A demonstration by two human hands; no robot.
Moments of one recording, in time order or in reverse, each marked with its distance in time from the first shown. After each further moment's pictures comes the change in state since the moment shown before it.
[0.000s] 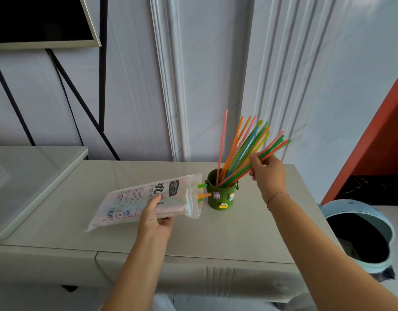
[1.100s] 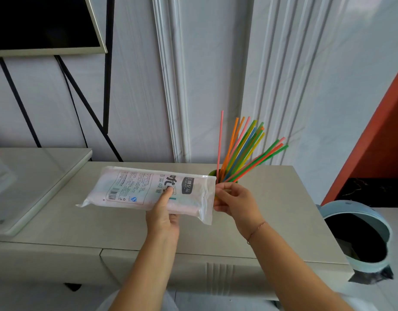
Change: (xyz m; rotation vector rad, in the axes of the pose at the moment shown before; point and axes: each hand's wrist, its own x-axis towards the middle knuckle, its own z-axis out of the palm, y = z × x) left_hand -0.020 -0.009 0.008 0.136 -0.112 0.182; right_hand -0.085 0.004 0.020 0.330 -0.482 0.265
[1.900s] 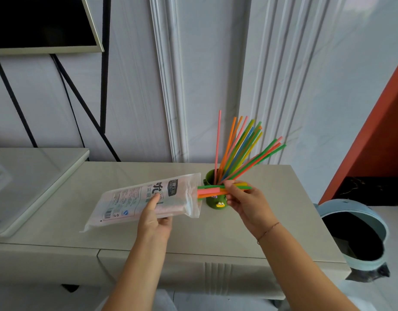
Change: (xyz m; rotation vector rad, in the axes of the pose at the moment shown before) left_hand 0.006 0.011 -0.010 -0.133 0.148 -0.170; right_hand 0.000 -0.005 -0.023 0.246 -0.025 -0.013
